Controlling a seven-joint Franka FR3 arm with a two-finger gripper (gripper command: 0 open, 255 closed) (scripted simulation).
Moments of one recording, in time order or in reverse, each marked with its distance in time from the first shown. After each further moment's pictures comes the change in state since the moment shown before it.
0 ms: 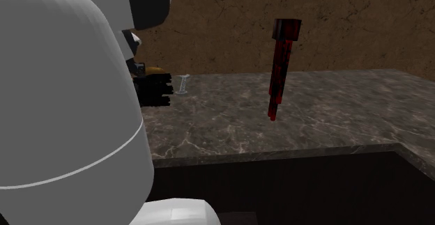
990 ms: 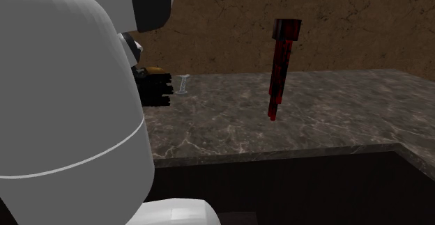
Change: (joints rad) arm -0.001 0.030 -0.007 -0.030 -0.051 0.055 0.046
